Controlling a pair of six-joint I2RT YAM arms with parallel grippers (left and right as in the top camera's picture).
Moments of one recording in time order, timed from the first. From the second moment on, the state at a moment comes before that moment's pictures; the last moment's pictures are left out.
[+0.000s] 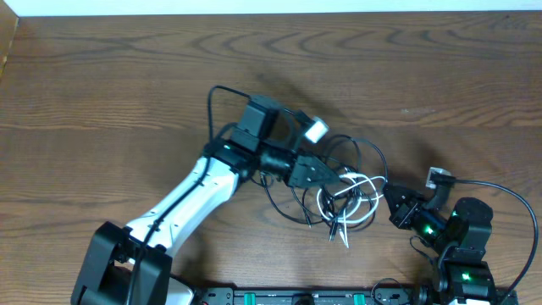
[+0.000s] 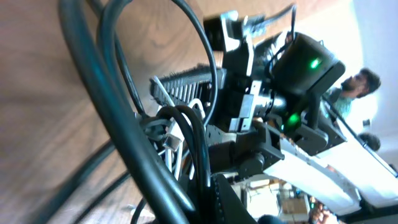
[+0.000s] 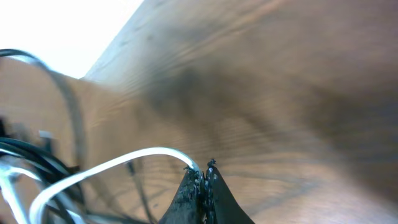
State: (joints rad) left arm -0.48 1.56 0.96 -0.24 1.18 -0.27; right arm -0.10 0.52 0.16 -0.21 -0.58 0.60
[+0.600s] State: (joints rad) left arm -0.02 1.56 0.96 -0.26 1.23 -0.28; right arm -0.10 0.52 0.16 -0.33 -0.32 0.69
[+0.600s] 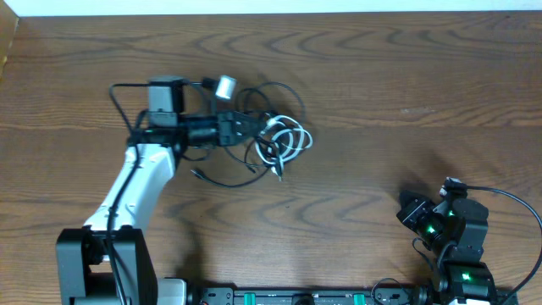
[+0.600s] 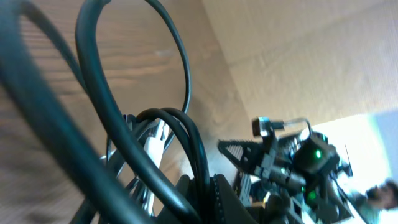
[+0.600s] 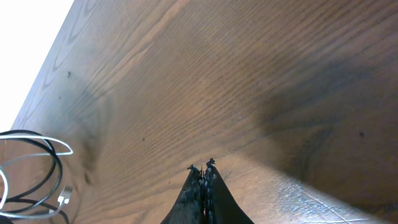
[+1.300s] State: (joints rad) left arm -0.15 1.56 0.96 -0.02 1.26 -1.12; right arm -0.10 0.52 0.16 -0.31 -0.85 0.67
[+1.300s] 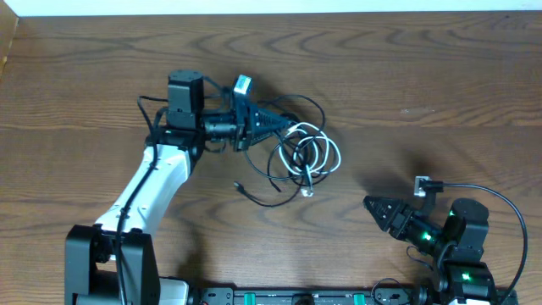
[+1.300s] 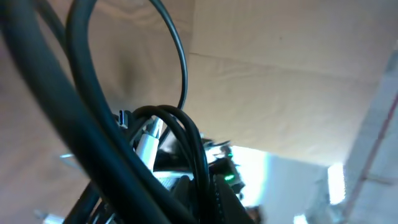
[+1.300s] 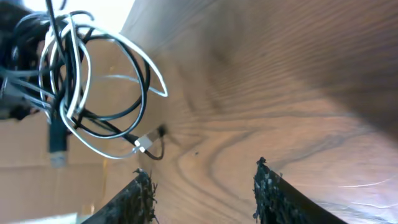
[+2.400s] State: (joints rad) left arm -0.43 1.56 0.96 0.26 1.07 -1.93; right arm -0.10 0.52 0.16 -0.24 -0.86 1.05
